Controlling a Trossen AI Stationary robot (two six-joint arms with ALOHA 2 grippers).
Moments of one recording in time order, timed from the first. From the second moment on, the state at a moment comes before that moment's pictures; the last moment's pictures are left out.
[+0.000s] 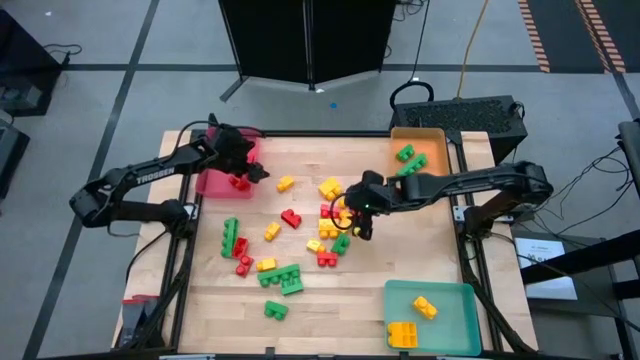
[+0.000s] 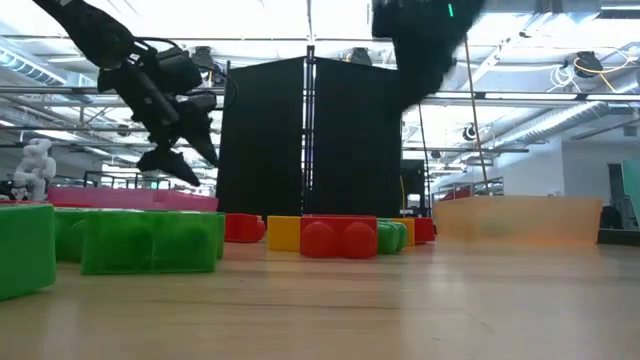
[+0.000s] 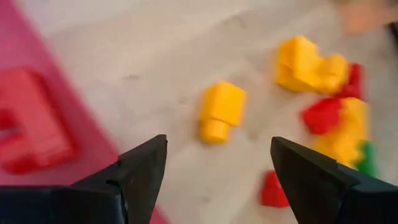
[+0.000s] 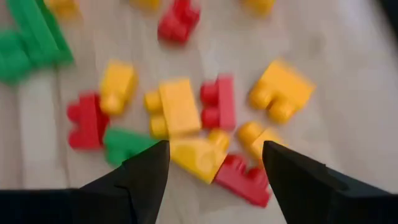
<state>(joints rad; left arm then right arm) 0.79 1.15 0.63 -0.36 0.38 -0.39 0.02 1.52 1.18 -0.65 0.18 0.20</state>
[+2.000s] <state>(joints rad) 0.72 0.87 0.73 -0.31 0.42 -0.44 -0.15 1.87 1.10 -0.64 0.00 -0.45</state>
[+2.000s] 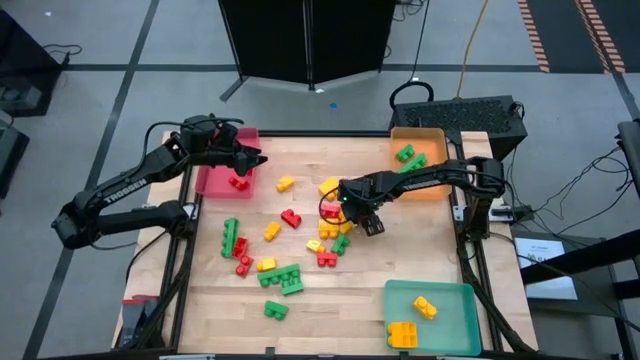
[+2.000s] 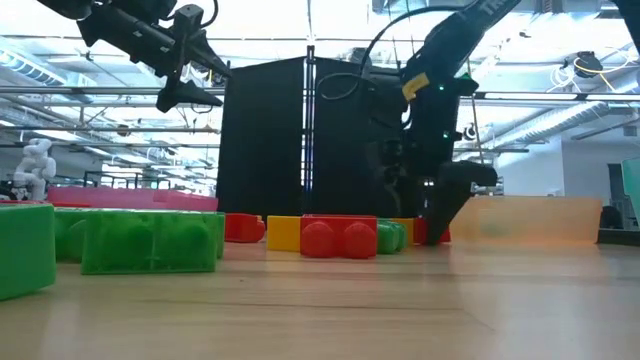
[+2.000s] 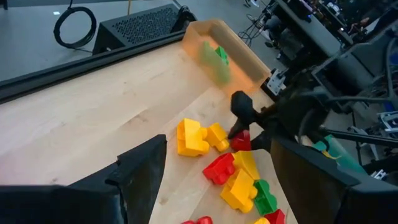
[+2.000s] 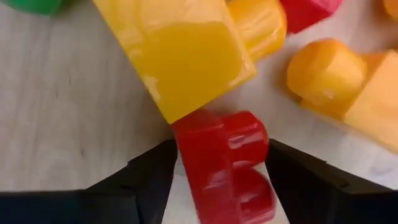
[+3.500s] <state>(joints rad) 0.46 0.96 0.73 0.44 0.43 -0.39 -0.22 1.46 1.37 0.17 -0.08 0.05</state>
